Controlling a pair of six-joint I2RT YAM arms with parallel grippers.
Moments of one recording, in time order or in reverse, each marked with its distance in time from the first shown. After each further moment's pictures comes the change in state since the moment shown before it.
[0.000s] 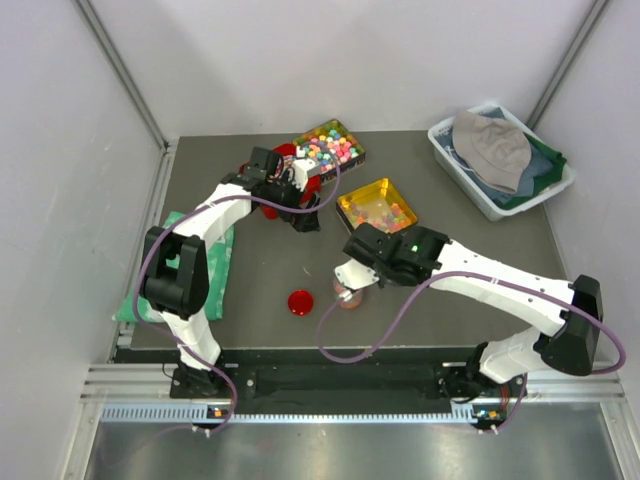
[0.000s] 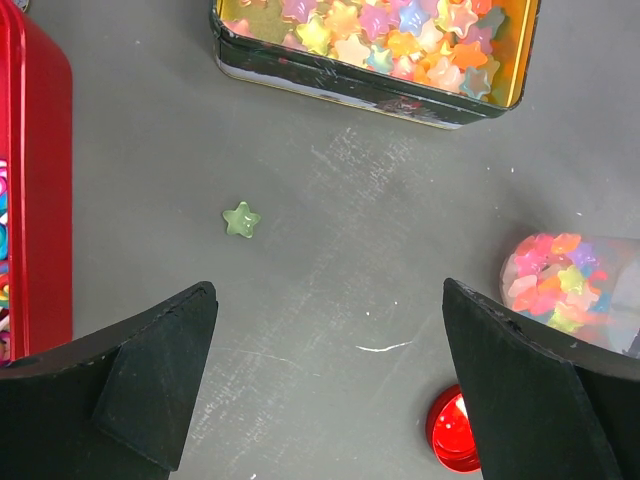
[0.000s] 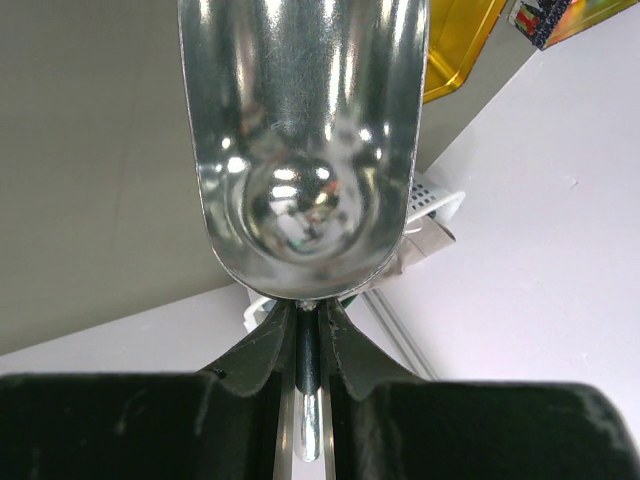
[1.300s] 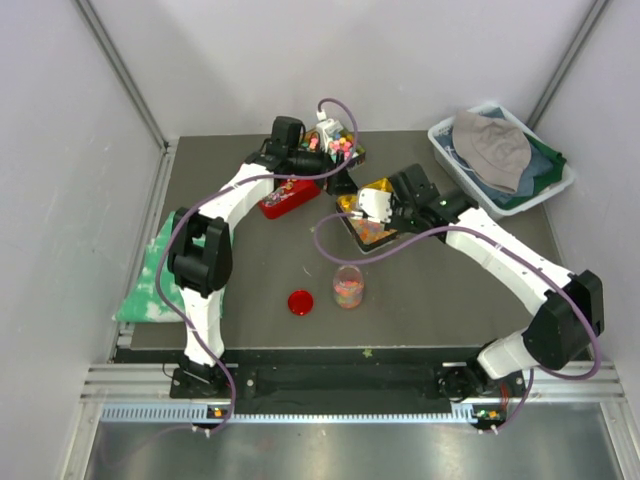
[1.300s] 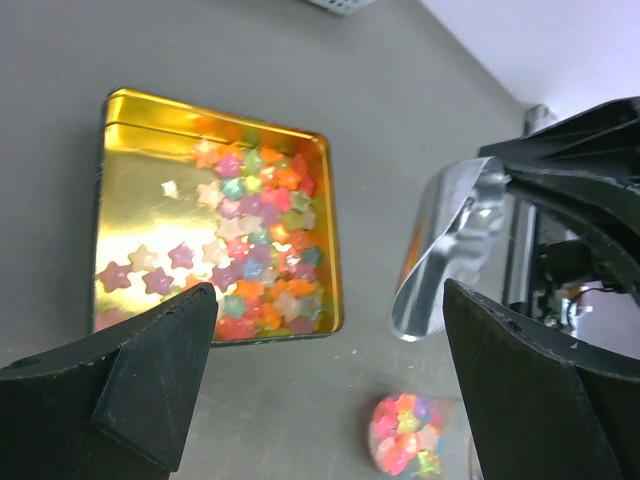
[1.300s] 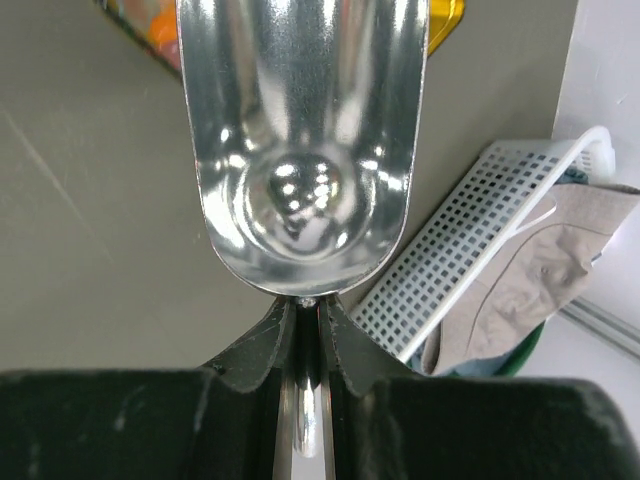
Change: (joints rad) left arm -0.064 0.236 0.344 0.249 0.346 -0.393; right arm -0.466 0.049 -0.019 0.336 -0.341 0.183
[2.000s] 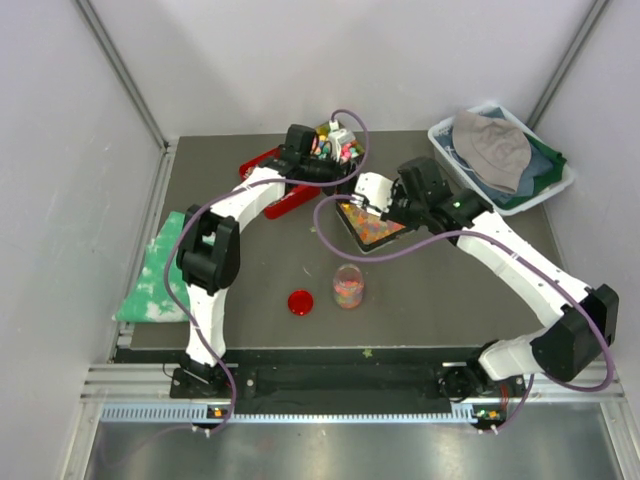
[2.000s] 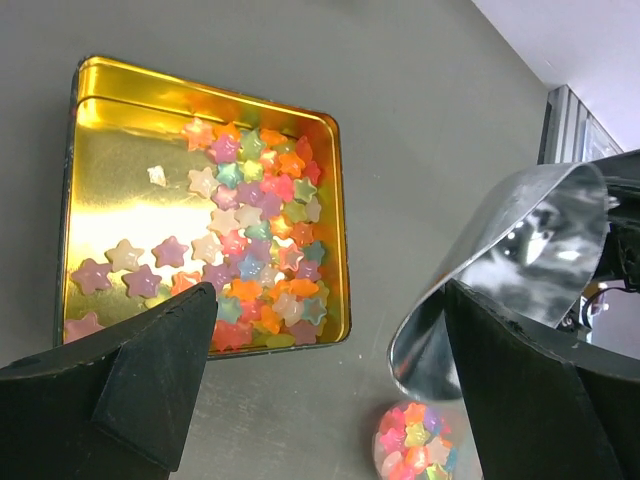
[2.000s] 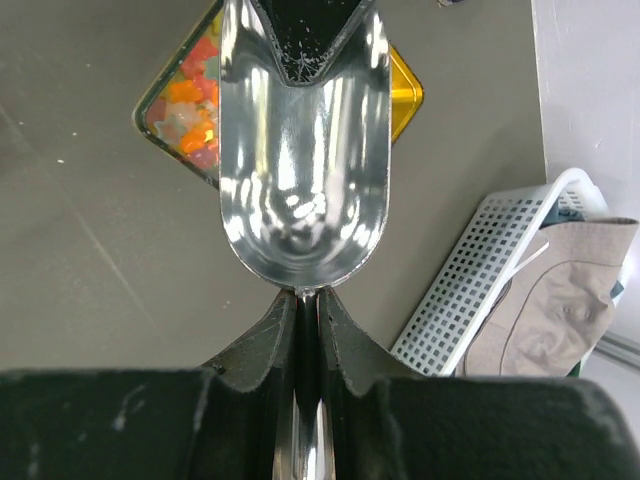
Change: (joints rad) left arm -0.049 0.047 0.001 -0.003 -0.050 0.007; right arm 0.000 -0.059 0.024 0.082 -0.142 0.130
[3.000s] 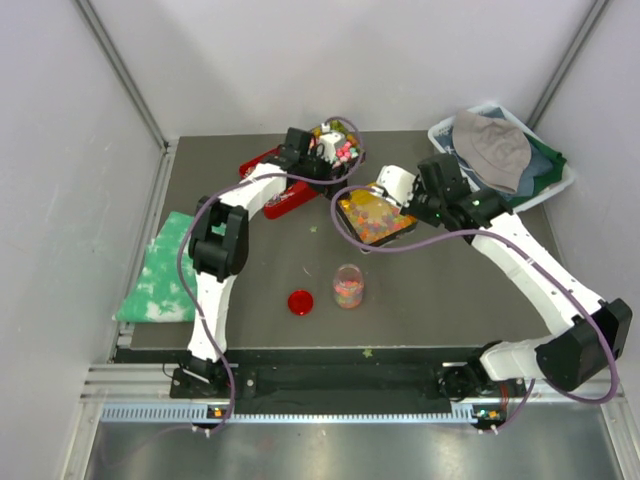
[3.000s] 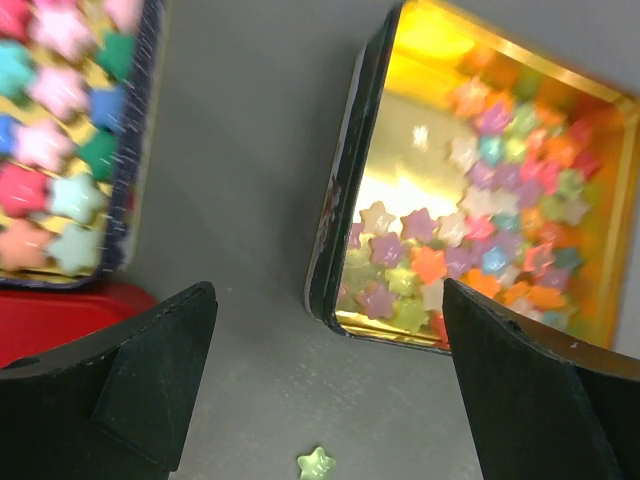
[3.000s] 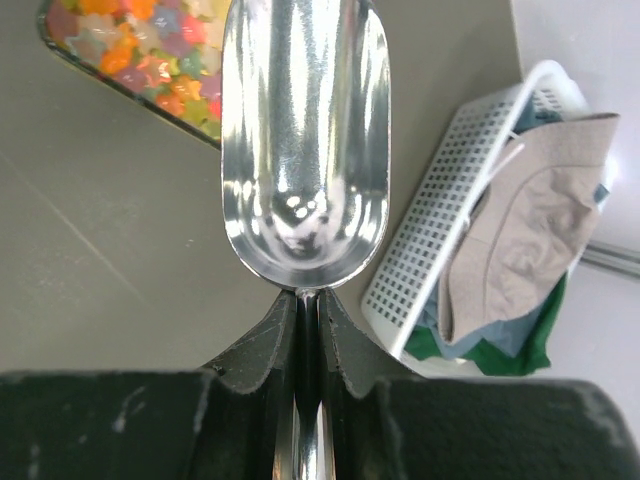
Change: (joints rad) left arm 0.055 0.153 0.128 -0.082 -0.327 0.180; right arm -0.081 -0.066 -0.012 -0.072 0.075 0.007
